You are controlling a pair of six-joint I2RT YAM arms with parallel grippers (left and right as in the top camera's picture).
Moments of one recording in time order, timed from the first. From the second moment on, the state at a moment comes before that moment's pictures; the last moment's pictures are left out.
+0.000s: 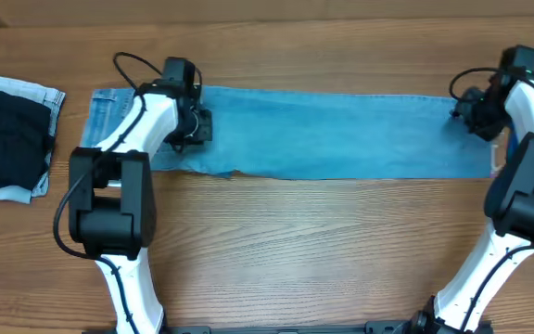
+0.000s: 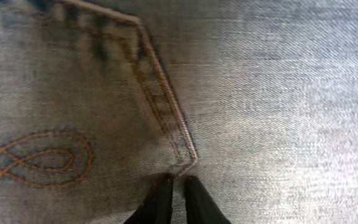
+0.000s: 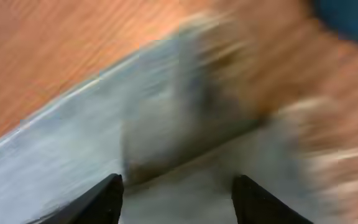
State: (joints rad) left arm -0.10 2.14 1.52 -0.74 0.05 -0.16; right arm -0.38 2.25 1.77 -0.85 -0.05 0.33
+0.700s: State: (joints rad) left arm 0.01 2.14 1.53 -0.81 -0.06 -0.16; right arm -0.44 2.28 1.77 -0.96 -0.31 0.05
